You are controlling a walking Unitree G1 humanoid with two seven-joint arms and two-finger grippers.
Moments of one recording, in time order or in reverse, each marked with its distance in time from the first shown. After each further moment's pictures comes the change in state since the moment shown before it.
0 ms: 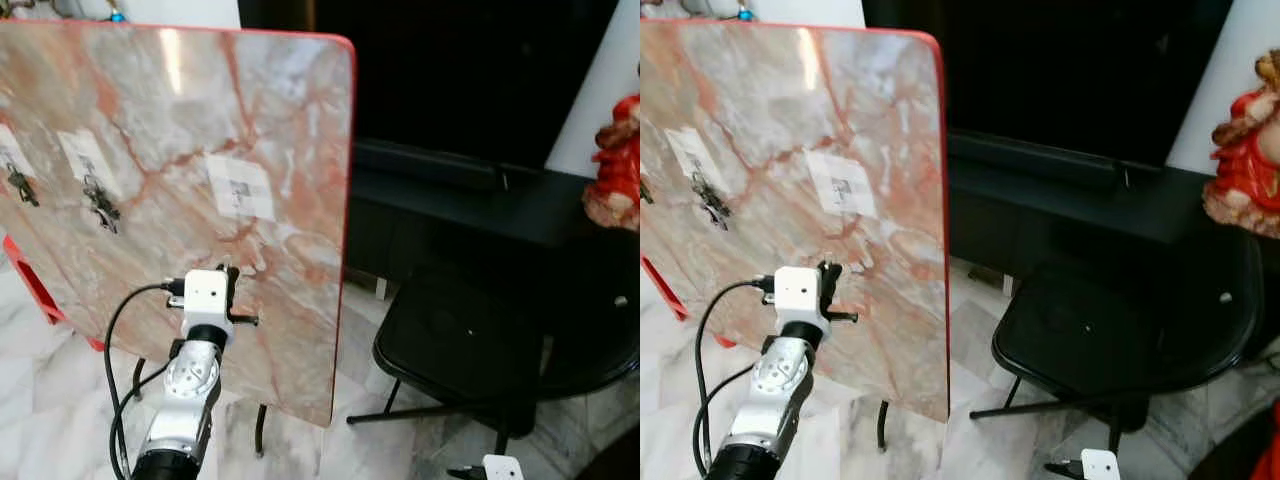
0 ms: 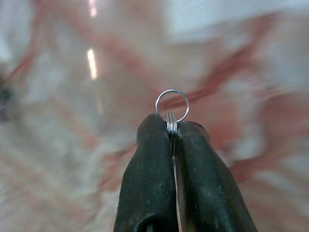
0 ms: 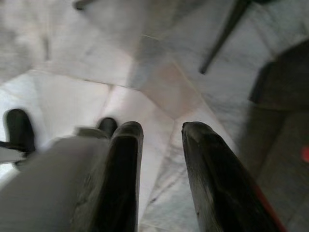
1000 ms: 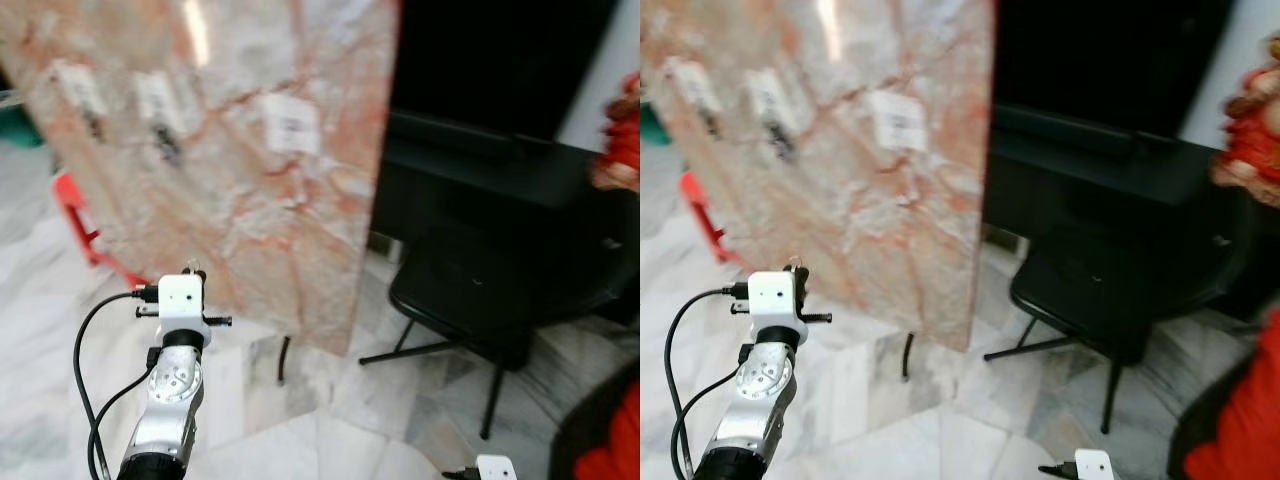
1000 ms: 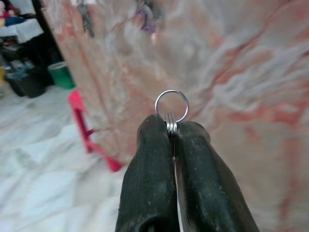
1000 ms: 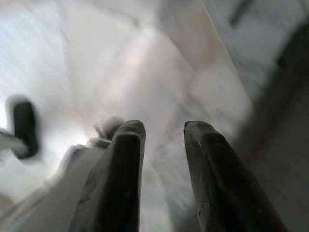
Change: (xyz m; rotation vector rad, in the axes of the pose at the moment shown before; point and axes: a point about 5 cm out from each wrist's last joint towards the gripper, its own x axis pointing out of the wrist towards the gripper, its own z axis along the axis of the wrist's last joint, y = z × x) left arm -0.011 0.033 -0.022 0.061 0.082 0.198; right arm 0.001 0.007 0.014 -0.029 -0.028 0.024
